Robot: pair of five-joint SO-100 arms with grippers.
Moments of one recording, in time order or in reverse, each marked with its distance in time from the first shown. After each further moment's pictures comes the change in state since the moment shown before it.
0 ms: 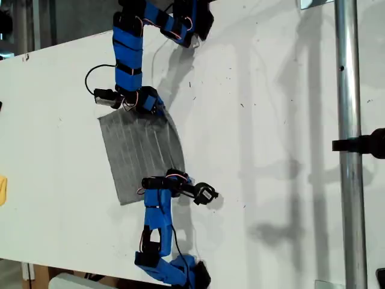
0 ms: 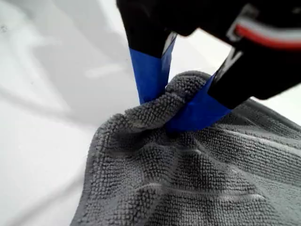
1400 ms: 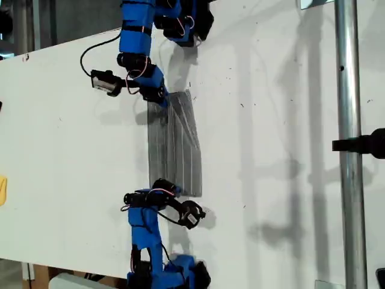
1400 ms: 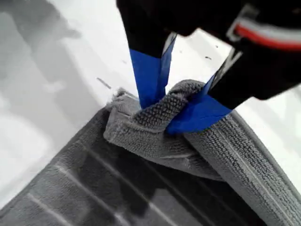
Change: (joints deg) arm 0 -4.9 18.5 8.3 7.2 12.4; arm 1 -9.2 35.9 11.3 14.6 2.4
